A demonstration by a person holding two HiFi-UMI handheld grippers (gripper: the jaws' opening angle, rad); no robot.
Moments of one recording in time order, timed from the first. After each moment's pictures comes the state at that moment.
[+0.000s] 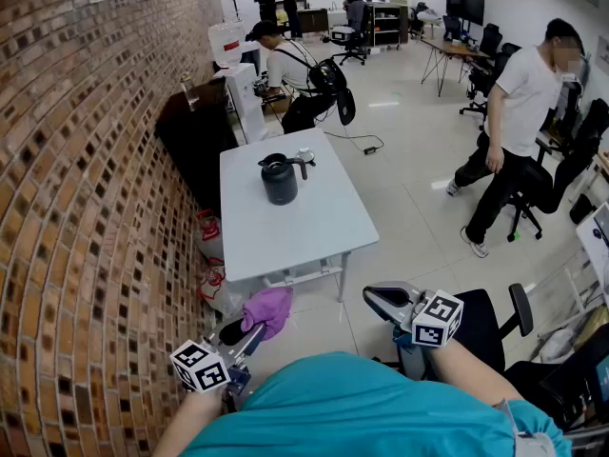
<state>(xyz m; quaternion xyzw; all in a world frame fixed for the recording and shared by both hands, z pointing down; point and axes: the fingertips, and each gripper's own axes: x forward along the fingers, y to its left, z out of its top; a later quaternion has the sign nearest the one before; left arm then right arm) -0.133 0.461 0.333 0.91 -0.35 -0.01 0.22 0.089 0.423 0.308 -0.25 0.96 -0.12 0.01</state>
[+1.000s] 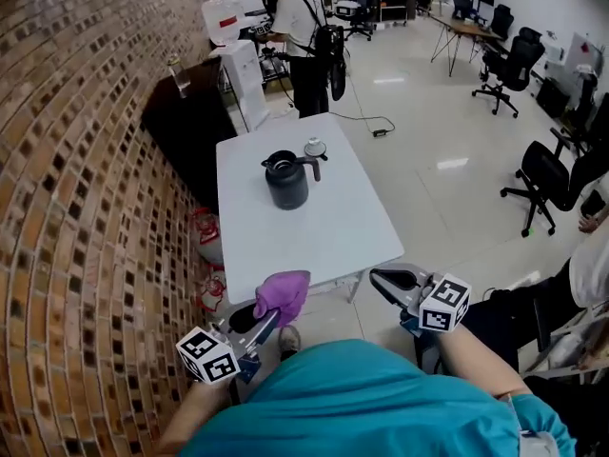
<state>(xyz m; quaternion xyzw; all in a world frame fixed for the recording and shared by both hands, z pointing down) -0.133 0.302 0.359 0.92 -0.32 0.00 0.21 0.066 0.256 0.350 -0.26 0.96 -0.13 -0.01</state>
